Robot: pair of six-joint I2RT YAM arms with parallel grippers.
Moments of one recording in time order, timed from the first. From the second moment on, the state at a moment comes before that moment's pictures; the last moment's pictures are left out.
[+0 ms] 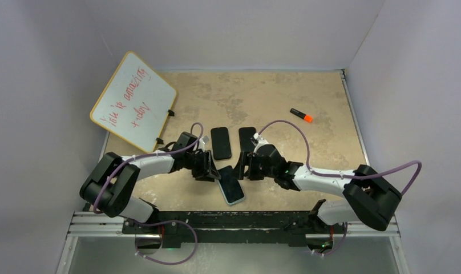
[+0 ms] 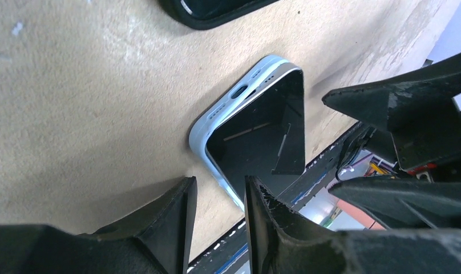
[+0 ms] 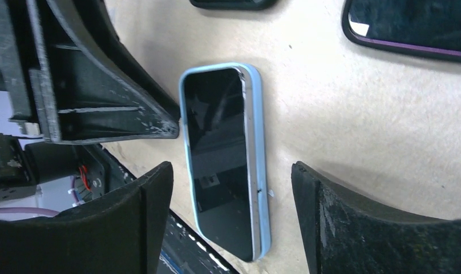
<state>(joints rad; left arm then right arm) -0.52 1.47 0.56 -0.11 0.55 -0.76 0.86 1.33 0.50 0.16 -0.13 0.84</state>
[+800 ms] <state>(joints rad) -0.59 1.46 0.46 0.00 0.57 -0.85 0.90 1.47 0.44 0.42 -0.20 1.06</state>
